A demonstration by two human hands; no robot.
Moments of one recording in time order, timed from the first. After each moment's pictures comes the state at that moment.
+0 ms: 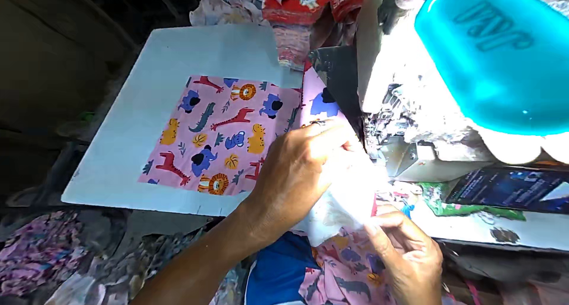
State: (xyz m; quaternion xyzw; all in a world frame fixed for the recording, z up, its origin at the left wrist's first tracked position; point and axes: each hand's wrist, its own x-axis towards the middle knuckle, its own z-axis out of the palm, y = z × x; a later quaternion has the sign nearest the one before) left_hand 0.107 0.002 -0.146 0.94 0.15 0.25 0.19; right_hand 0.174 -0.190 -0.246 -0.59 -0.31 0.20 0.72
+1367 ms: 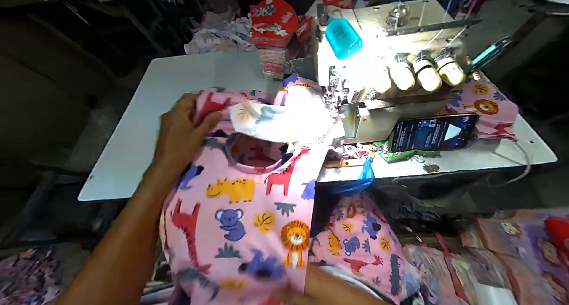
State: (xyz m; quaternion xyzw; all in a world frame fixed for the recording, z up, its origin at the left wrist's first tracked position) left_hand -0.014 0.084 -0.118 0.88 0.37 0.20 0.21; right_hand 0.045 -0.246 -0.233 -0.51 -0.59 0.43 0.45
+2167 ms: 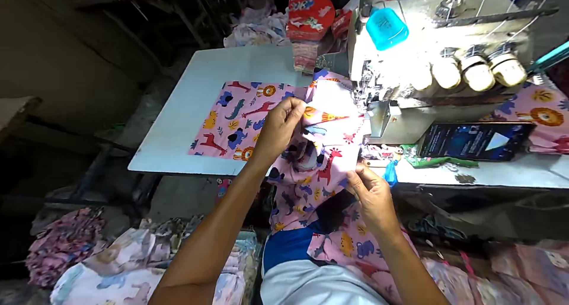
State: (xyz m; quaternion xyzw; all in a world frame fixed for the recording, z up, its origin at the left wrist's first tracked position) left_hand 0.057 0.022 -0.160 0.82 0.23 0.29 0.44; right_hand 0.146 -0.186 -0.254 -0.54 -0.29 0.28 0.74
